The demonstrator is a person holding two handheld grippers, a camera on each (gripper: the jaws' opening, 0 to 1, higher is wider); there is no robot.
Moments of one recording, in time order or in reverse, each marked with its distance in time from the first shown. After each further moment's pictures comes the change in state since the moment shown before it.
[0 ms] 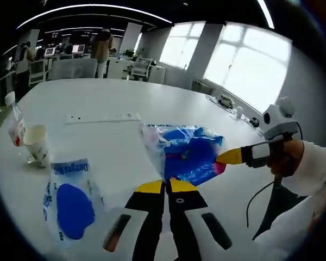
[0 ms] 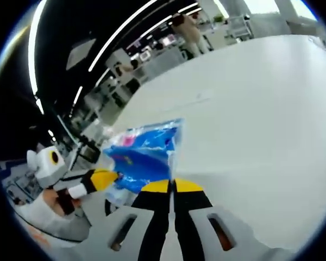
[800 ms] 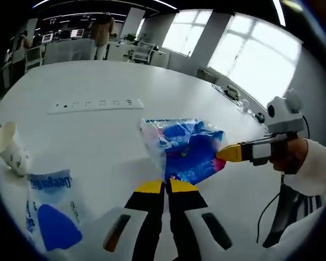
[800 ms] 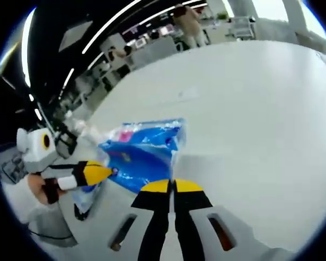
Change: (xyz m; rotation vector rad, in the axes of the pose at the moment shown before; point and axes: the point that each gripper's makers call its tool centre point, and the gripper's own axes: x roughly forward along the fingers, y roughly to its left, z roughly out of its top) left arm 0.085 0.033 0.002 -0.074 0.107 0.003; right arm 0.063 -0.064 0.030 -0.098 0.085 -0.103
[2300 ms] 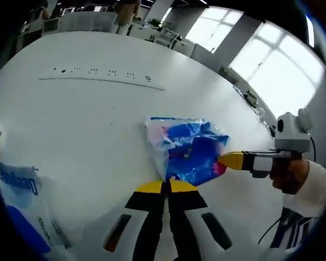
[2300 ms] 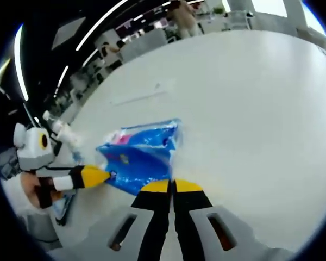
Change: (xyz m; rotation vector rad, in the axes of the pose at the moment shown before) left arm 0.069 0.028 -0.017 -0.183 0.077 0.059; right arm 0.059 -0.052 0.000 0.008 0.037 -0.033
